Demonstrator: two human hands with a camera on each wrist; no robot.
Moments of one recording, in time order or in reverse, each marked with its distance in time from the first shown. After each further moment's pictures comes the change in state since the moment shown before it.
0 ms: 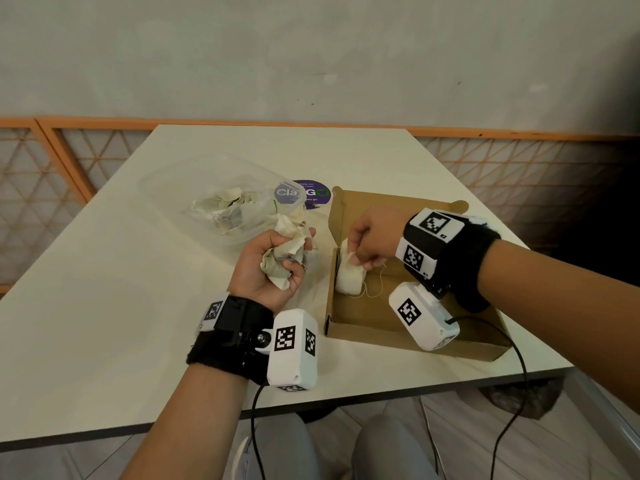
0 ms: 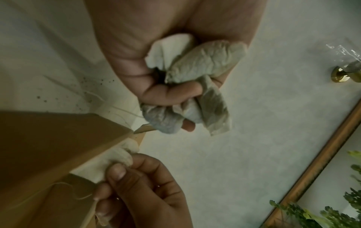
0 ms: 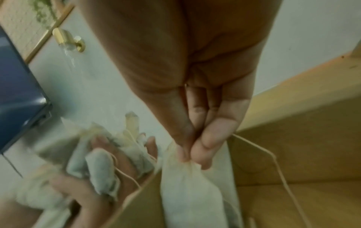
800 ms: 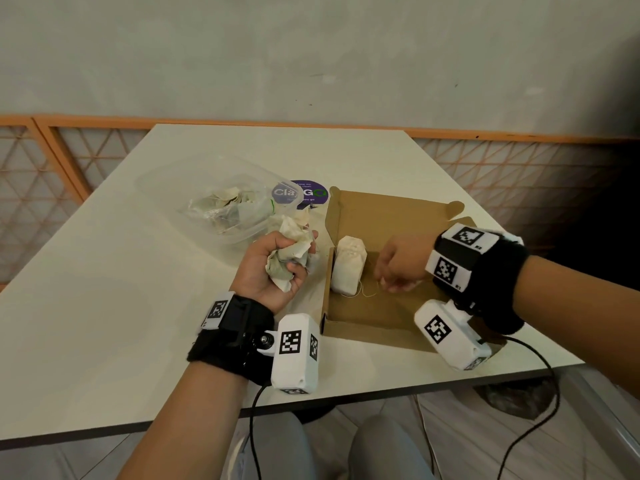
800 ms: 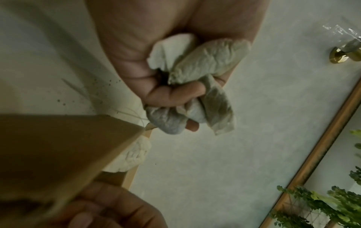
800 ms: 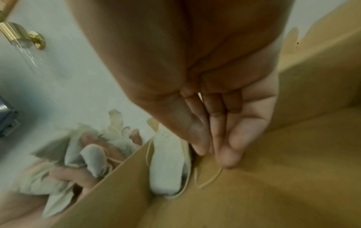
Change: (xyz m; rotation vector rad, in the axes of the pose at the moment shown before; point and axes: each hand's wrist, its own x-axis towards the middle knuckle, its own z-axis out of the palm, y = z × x) left_hand 0.005 -0.005 -0.001 0.101 -0.011 -0.019; right_hand -0.020 0.027 0.004 0.020 -0.091 0.243
